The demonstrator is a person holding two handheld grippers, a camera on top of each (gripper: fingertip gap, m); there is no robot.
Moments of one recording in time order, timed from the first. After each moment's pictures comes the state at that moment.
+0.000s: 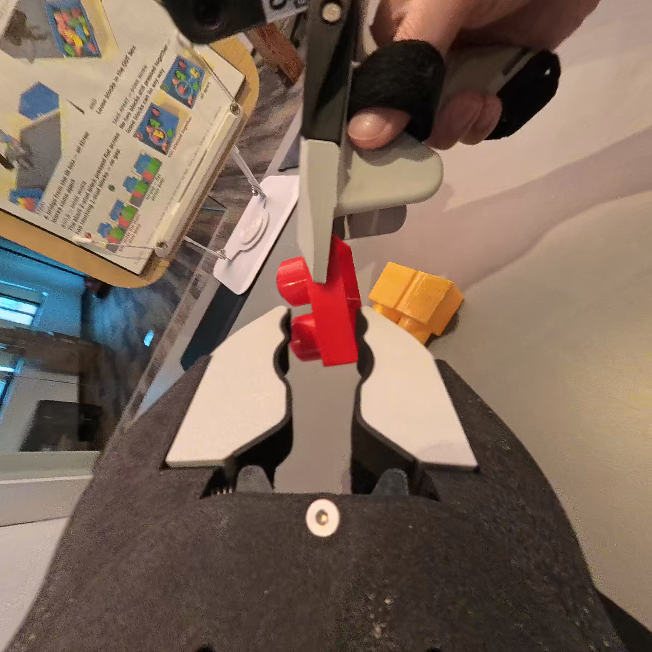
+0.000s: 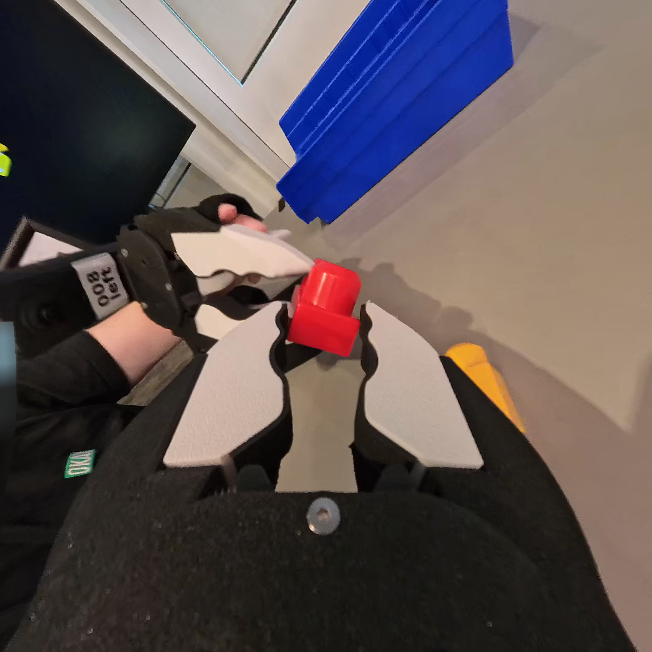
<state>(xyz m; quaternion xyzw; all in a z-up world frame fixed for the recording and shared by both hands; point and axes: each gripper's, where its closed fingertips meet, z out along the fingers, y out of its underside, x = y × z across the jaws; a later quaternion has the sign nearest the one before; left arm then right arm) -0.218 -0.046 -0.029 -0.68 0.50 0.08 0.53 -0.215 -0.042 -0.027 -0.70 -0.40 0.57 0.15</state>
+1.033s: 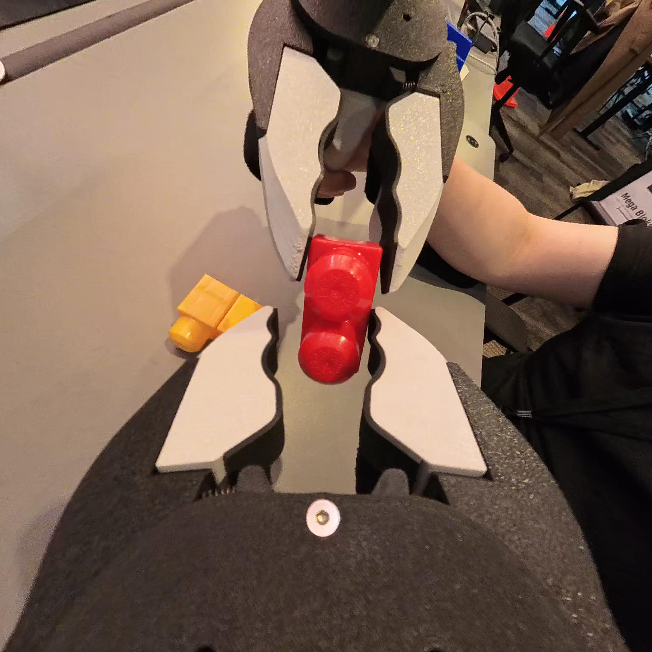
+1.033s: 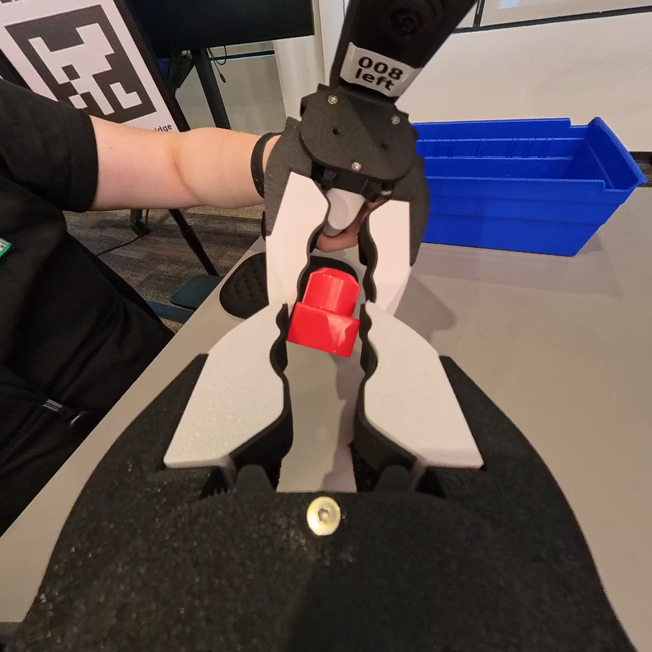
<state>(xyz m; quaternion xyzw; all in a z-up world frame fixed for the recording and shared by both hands) -0.182 -0.081 -0.029 -0.77 0.41 -0.39 0.29 -0.193 -0.083 -0.001 -0.47 -0.65 0.52 0.30</state>
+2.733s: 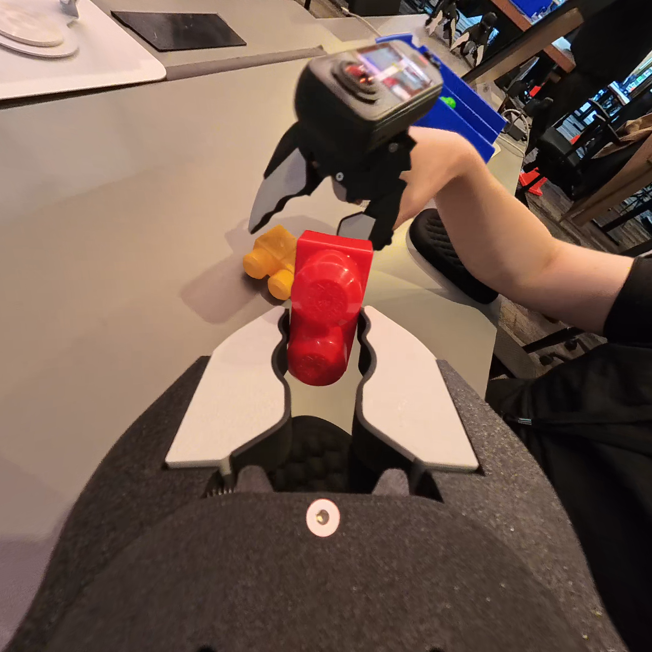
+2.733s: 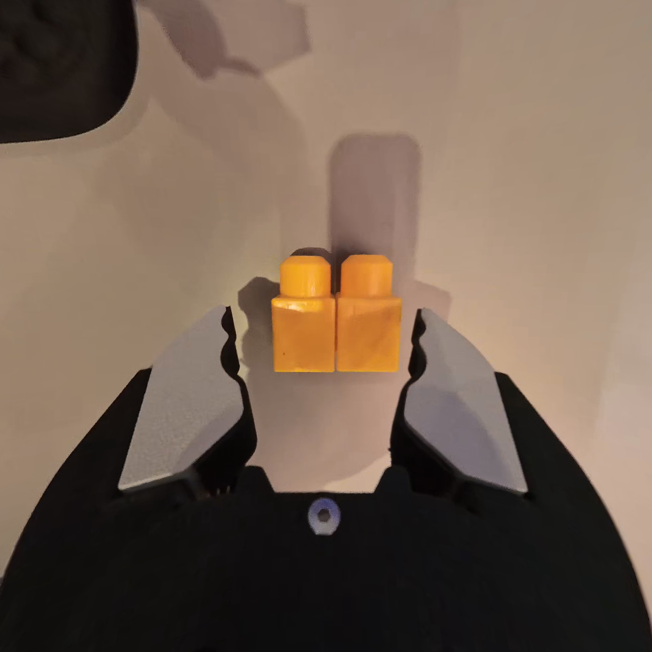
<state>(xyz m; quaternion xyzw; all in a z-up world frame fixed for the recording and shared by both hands) -0.271 -0.086 -0.025 -0.80 0.30 -0.39 0.35 -0.190 -0.028 -0.136 -0.70 -0.69 0.13 0.13</state>
